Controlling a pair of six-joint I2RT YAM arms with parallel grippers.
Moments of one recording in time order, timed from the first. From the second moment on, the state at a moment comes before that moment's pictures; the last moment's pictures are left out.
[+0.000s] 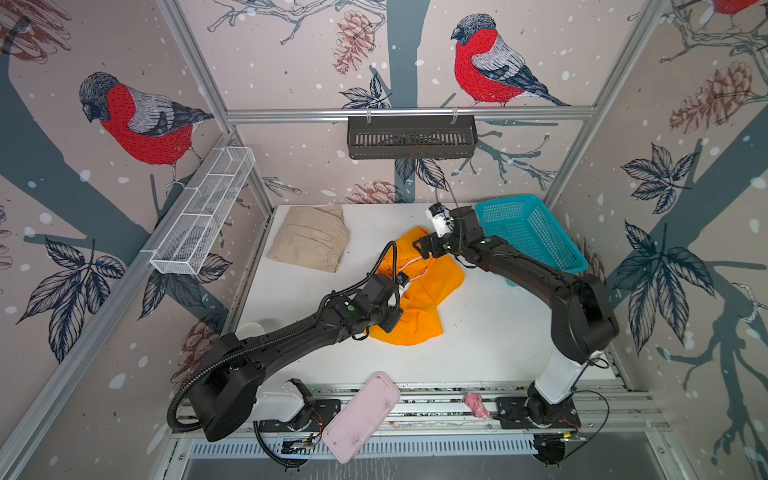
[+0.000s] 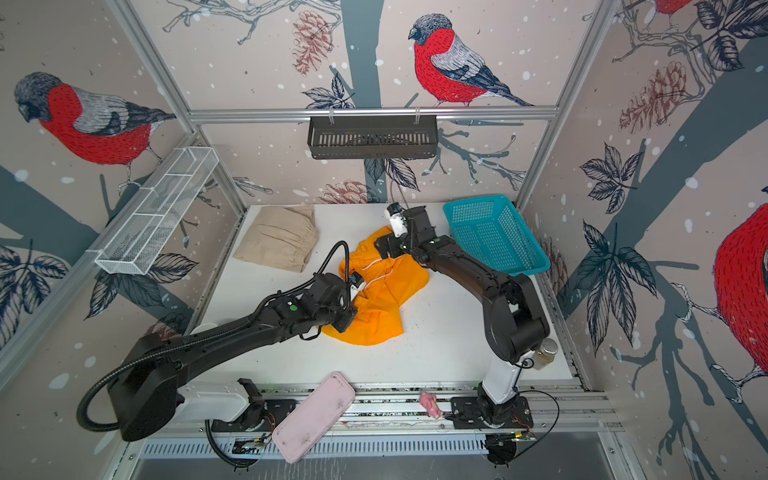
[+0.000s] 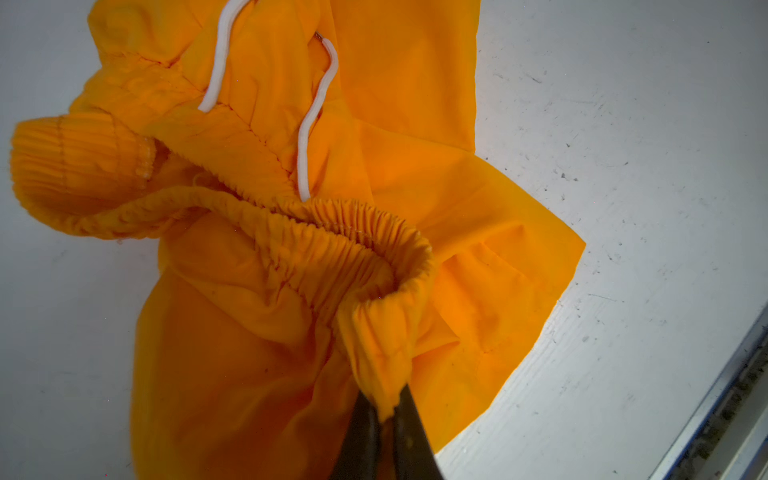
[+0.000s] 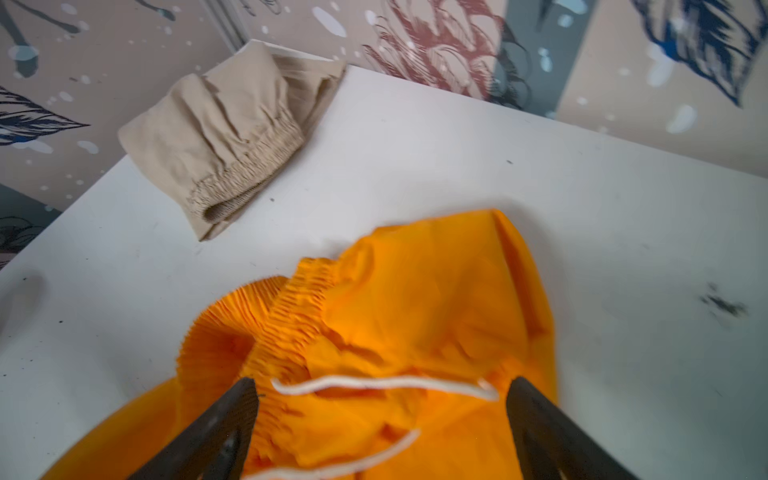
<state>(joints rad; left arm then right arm) -0.81 1.30 0.77 -0.34 -0.02 -0.08 0.56 1.84 1.44 -0.21 -0.23 0.06</state>
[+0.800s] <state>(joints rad) -0.82 1.14 0.65 -0.28 -0.33 -0.22 0.52 2.09 1.48 -0.34 -0.27 0.06</state>
